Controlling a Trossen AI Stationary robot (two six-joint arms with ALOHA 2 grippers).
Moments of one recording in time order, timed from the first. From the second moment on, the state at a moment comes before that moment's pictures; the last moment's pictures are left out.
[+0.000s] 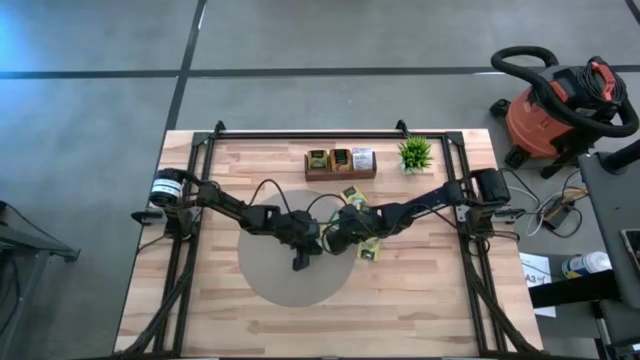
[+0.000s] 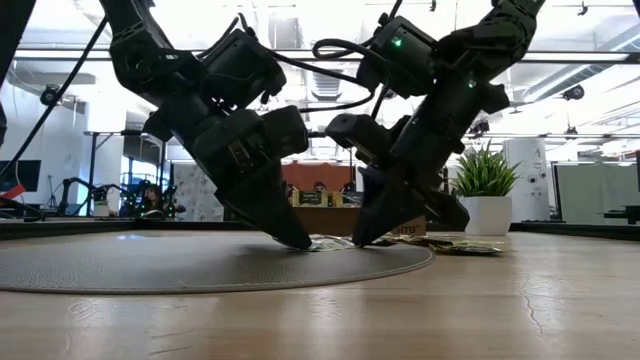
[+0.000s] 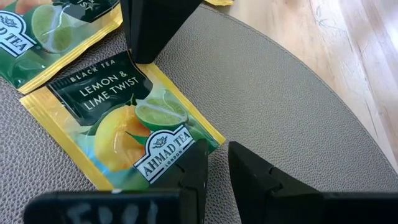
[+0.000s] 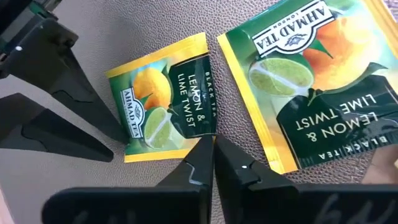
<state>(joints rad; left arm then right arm) -0.06 1.82 0.79 0.32 0.19 -0.26 0.08 1.87 0.94 -0.02 0.09 1.10</state>
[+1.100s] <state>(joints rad) -0.08 1.39 0.78 -0.04 0.08 -0.50 -0.02 1.85 1.31 -0.36 0.17 0.42</state>
